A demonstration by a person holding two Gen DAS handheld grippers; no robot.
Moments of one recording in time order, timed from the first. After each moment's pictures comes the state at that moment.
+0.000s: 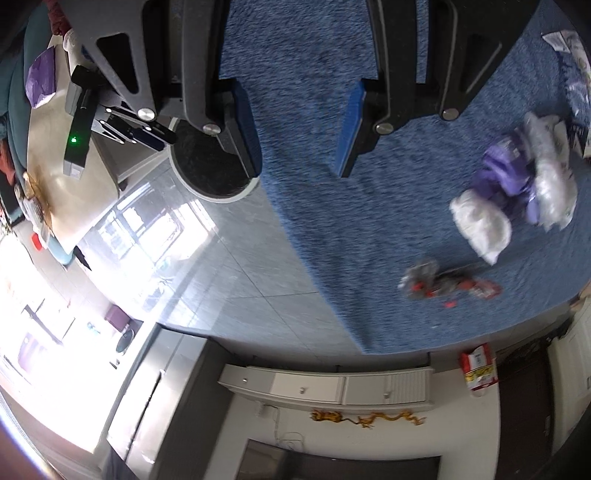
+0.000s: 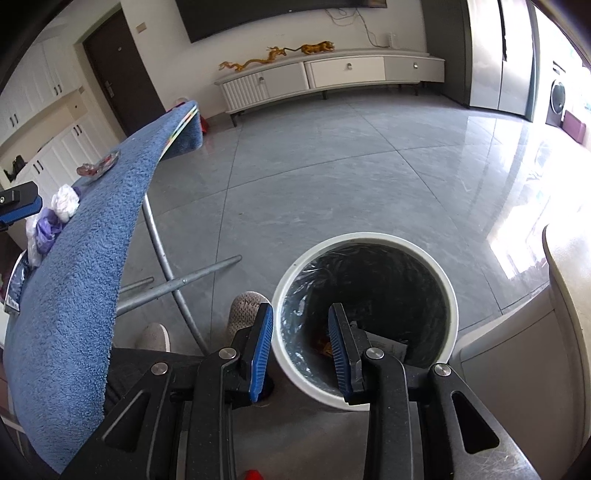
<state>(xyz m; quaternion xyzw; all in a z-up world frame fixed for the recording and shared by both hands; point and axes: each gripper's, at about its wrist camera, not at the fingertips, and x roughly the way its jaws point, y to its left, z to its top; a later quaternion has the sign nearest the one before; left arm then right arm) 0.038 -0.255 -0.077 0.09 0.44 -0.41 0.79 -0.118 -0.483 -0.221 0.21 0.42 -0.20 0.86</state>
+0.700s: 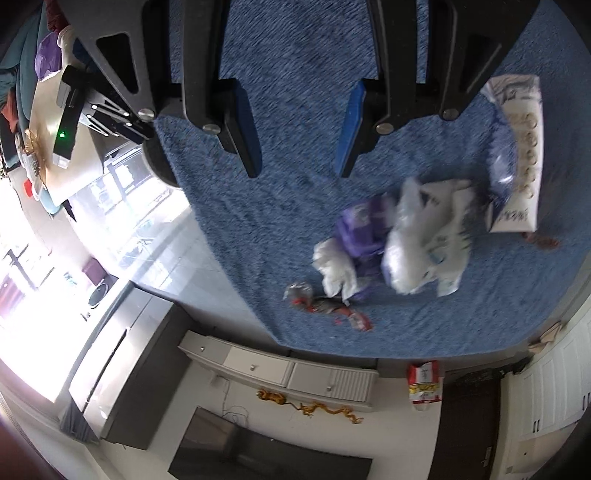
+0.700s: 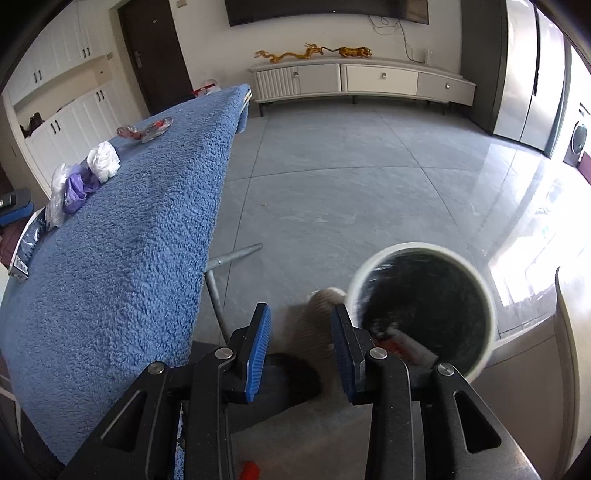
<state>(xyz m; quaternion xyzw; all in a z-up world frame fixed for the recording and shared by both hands) 0.050 -0.130 -0.086 0.02 0.44 -0.35 0.83 -0.099 -0.435 -0.206 0.16 0.43 -0.18 0.87</state>
